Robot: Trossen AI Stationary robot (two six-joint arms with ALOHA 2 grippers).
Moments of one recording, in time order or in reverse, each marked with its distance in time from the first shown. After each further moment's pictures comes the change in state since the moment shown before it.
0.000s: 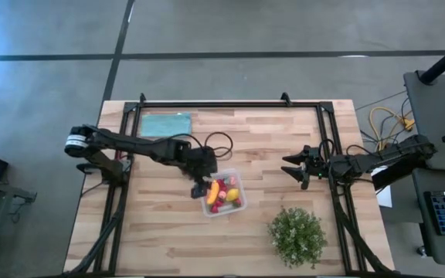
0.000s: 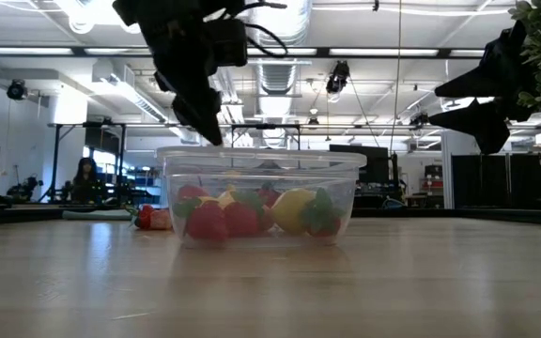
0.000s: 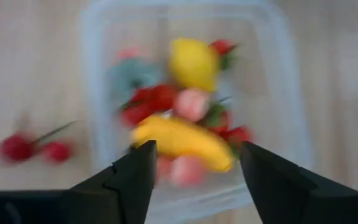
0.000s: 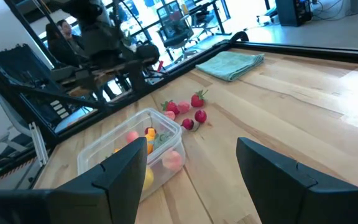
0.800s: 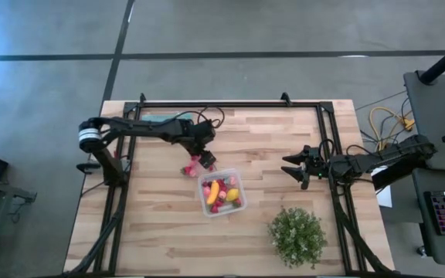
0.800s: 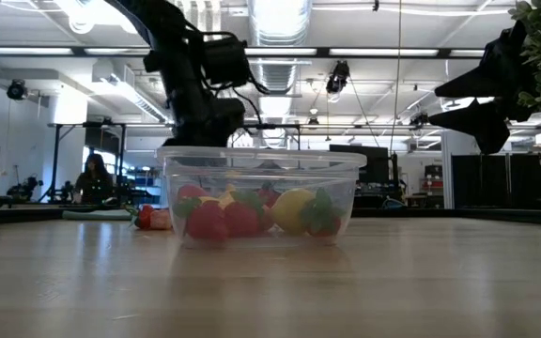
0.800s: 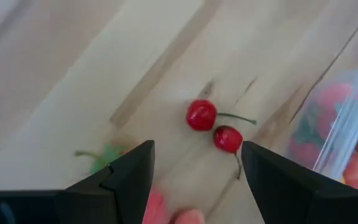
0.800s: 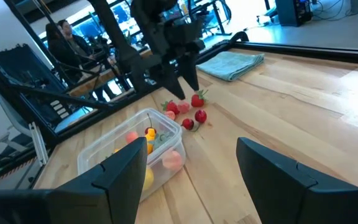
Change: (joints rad) left arm 0.300 0.098 -0.008 -0.070 -0.089 -0.257; right arm 0.000 0.000 0.000 0.000 0.000 0.000
